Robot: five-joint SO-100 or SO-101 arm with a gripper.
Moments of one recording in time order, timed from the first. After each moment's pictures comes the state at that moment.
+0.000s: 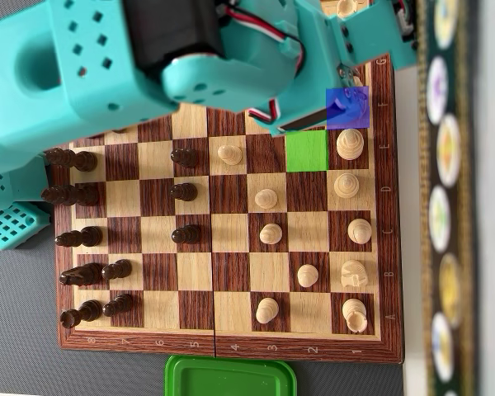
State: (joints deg) arm -11.7 54.4 50.9 66.9 89.7
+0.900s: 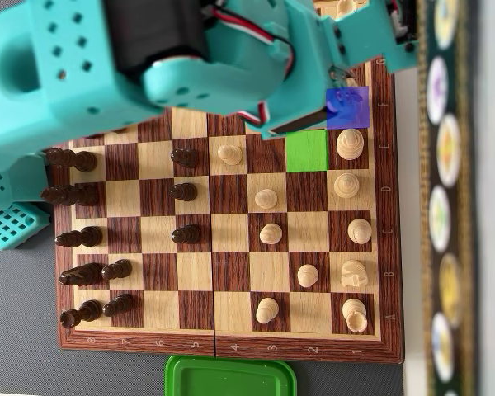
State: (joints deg) arm -11.5 60.3 56.2 66.9 89.7
